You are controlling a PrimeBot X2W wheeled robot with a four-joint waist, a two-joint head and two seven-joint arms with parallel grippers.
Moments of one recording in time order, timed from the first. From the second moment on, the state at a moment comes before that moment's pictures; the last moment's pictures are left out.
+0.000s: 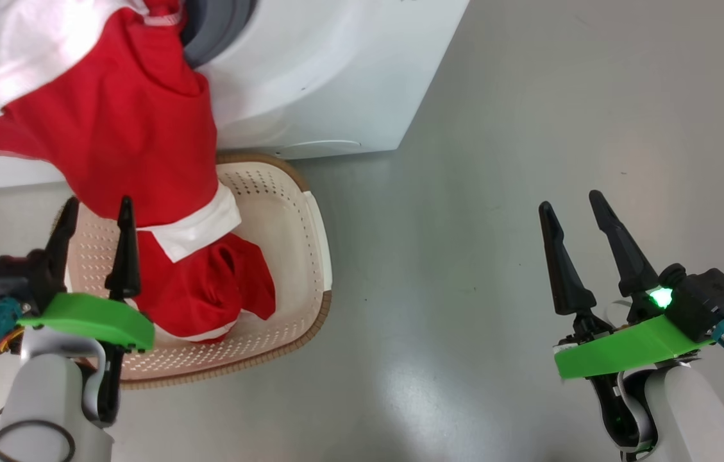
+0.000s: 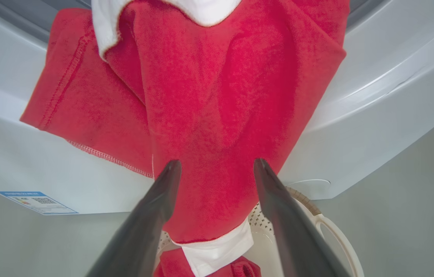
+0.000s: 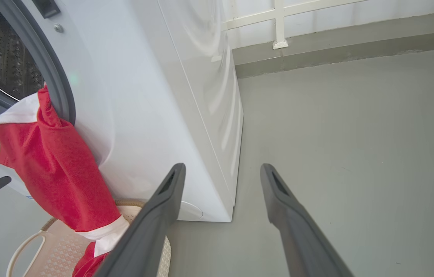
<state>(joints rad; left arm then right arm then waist) -0.52 0.12 0.07 0.57 -0.20 -0.13 -0.26 -0.23 -0.05 0.08 0.14 0.36 0.12 -0.26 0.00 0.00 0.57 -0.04</state>
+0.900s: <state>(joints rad) -0.20 0.10 0.11 0.15 -0.22 -0.13 -0.26 -0.16 -0.05 0.07 0.16 0.35 0.12 -0.26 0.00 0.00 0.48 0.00</state>
